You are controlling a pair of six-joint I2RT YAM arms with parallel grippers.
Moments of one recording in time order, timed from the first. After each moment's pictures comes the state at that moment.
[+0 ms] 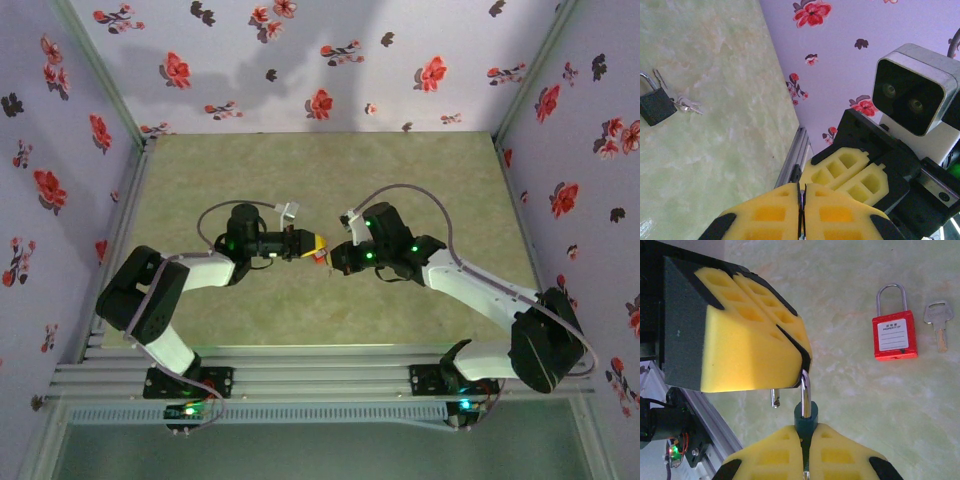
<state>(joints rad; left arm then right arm) -0.54 1.64 0.67 0.77 0.97 -1.06 0.69 1.31 0.87 -0.32 -0.43 0.44</state>
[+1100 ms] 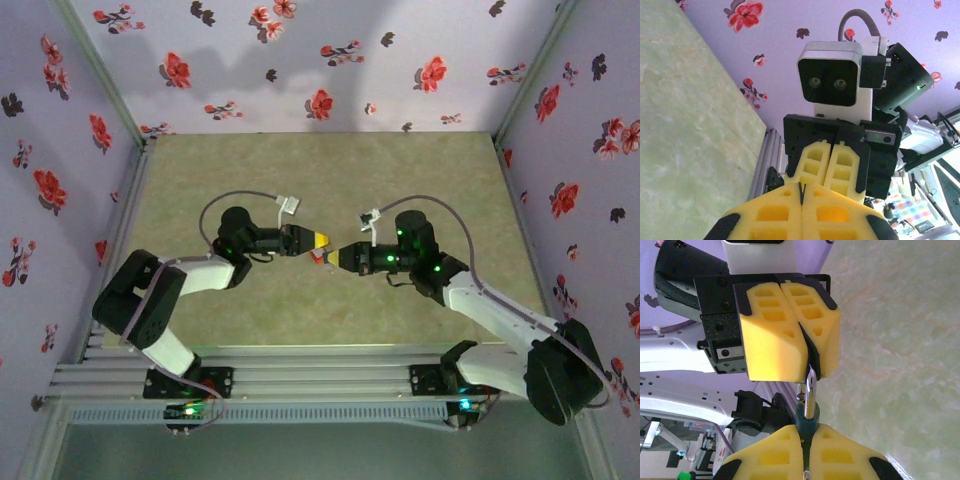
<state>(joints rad) -0.57 1.61 0.65 1.08 1.06 -1.13 0.60 1.11 0.64 0.08 -0.79 0.72</state>
